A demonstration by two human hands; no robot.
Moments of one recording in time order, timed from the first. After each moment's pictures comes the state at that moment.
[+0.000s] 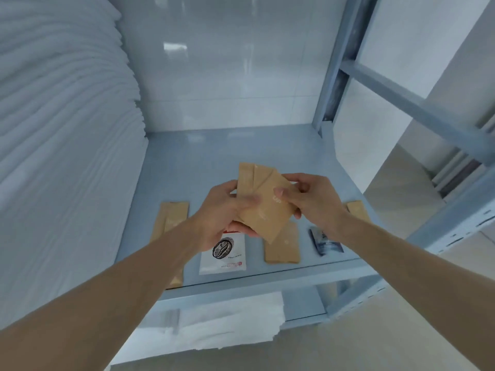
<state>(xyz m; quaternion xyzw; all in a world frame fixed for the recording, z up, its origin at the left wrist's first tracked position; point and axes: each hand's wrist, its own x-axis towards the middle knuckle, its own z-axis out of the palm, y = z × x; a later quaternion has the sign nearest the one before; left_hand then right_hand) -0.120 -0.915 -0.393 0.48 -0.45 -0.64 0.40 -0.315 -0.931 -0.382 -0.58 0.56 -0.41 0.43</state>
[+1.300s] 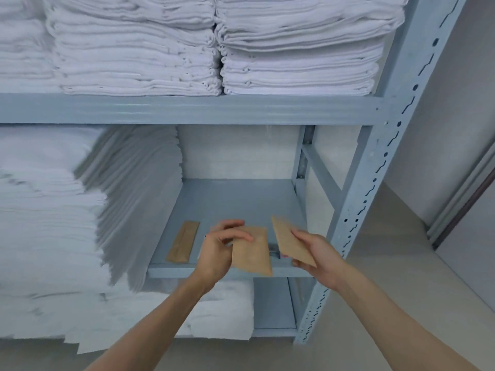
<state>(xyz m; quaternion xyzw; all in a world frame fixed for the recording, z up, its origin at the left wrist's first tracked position) -0.255 -0.654 -0.208 0.52 -0.56 -0.35 0.54 -0.476 -0.692 -0.191 -0.41 0.44 -0.35 0.72</state>
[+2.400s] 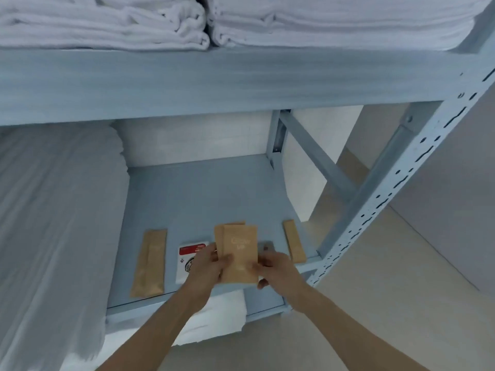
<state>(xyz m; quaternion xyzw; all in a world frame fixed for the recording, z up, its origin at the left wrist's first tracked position) -0.184 -0.799 -0.301 0.55 -0.40 -0.63 0.38 -0.366 -0.794 -0.302 -0.47 0.58 -0.33 0.57</state>
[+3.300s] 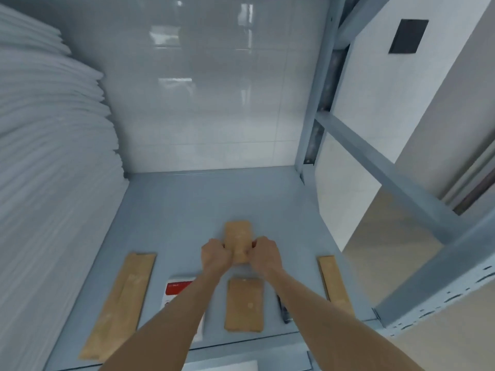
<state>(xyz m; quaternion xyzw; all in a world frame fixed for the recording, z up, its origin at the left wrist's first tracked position) -0.200 -1.023 -0.469 0.78 -0.48 -0.32 0.22 -0.322 -1.030 -0.467 -0.60 0.71 -0.15 0.33</state>
